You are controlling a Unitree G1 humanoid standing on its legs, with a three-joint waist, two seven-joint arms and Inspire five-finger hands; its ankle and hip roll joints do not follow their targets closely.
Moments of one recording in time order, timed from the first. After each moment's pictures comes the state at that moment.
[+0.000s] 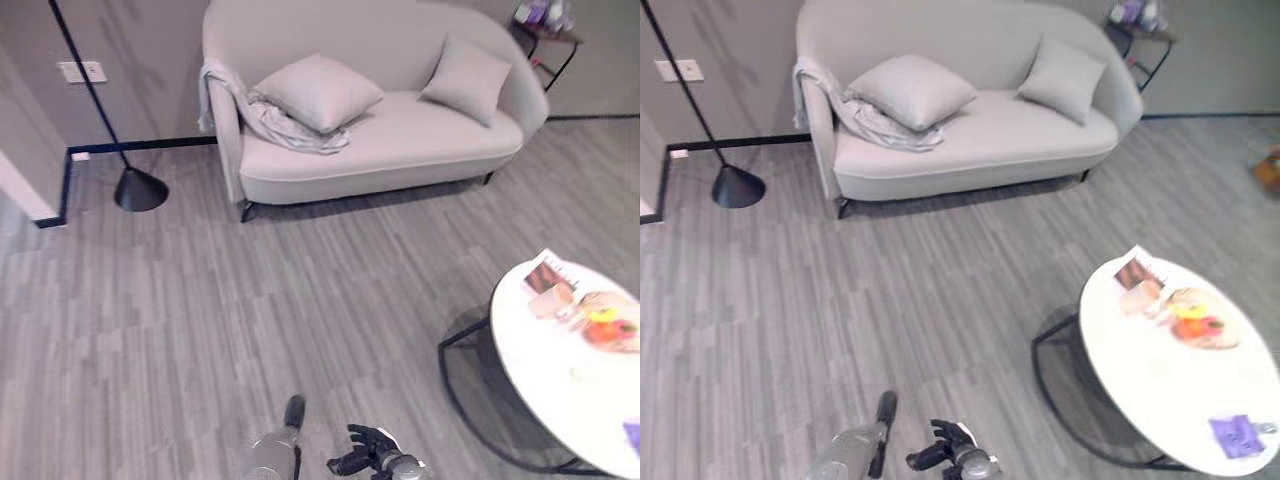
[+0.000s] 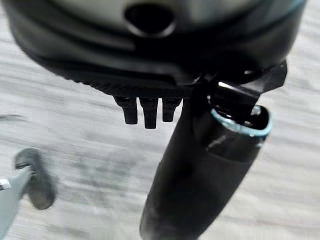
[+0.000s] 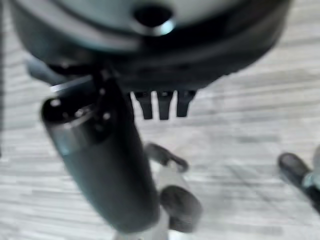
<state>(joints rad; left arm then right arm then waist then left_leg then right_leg) -0.01 0.25 0.08 1.44 -0.51 -0.13 0.11 -0.12 0.00 0.46 1.25 0.24 -0.08 -0.02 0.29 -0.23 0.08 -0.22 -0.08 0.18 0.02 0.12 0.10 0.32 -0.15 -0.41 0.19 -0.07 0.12</state>
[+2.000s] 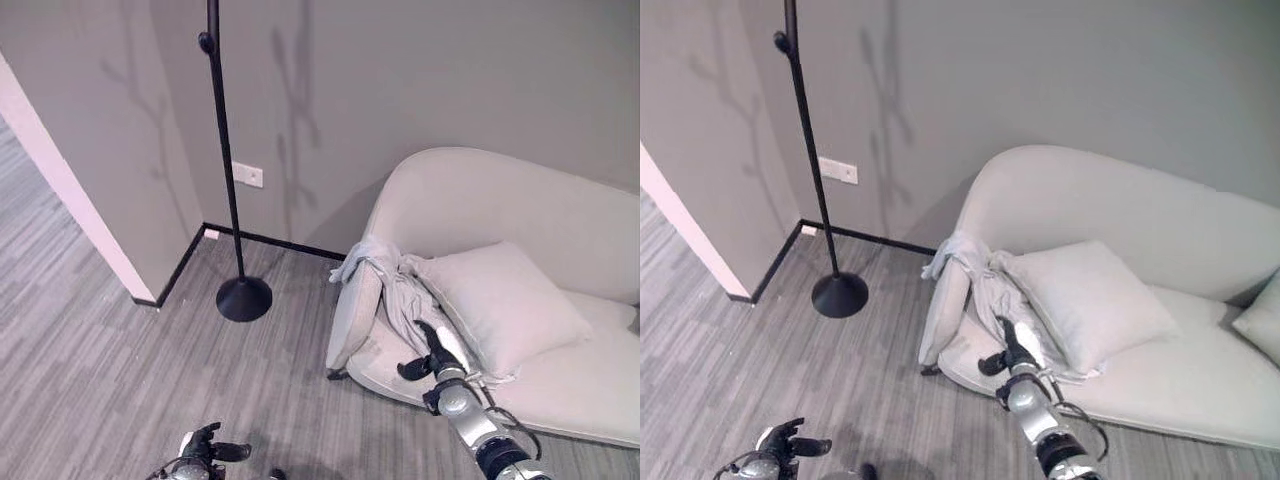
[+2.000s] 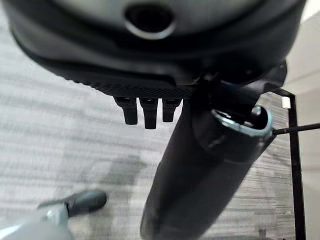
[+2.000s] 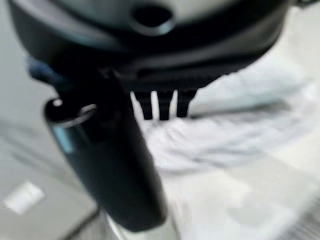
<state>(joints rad) -0.09 0.23 -0.19 1.32 -0.23 -0.13 0.14 -0.22 -0.41 0.25 0.66 -0.22 0.04 -0.35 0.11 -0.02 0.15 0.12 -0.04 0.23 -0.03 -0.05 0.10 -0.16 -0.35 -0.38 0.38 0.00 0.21</state>
